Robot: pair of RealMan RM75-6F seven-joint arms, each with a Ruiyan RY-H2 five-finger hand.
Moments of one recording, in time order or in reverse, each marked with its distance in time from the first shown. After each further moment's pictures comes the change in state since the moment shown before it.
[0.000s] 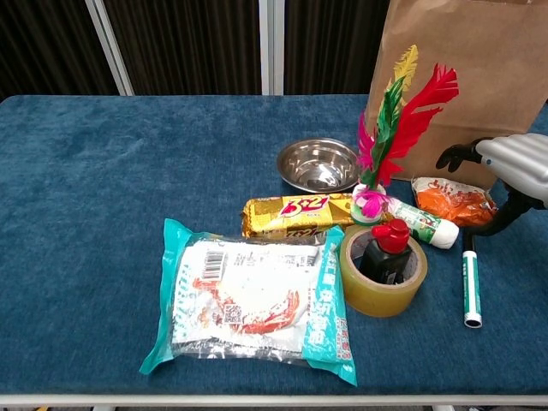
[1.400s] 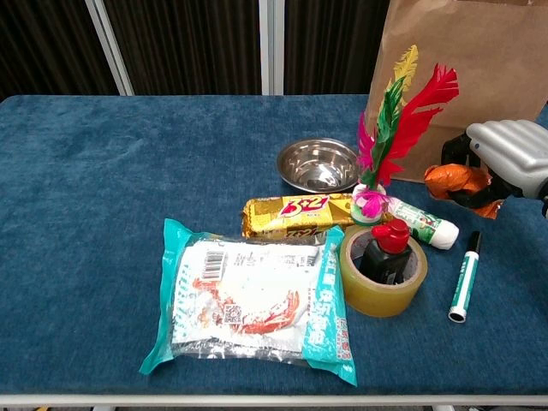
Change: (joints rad) left arm 0.000 -0.001 0.000 0.003 0.012 0.009 -0.011; right arm -0.007 -0.095 0.053 0.089 -0.056 0.098 0.048
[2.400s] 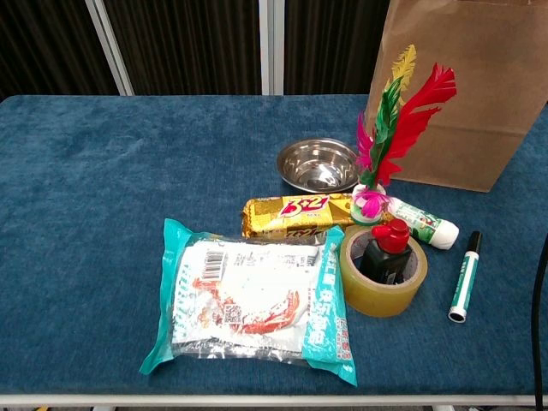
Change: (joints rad) left arm -0.015 0.032 -0.003 -0.084 0.012 0.007 0.058; right arm 0.256 0.359 0.460 -0.644 -0.021 0.133 -0.355
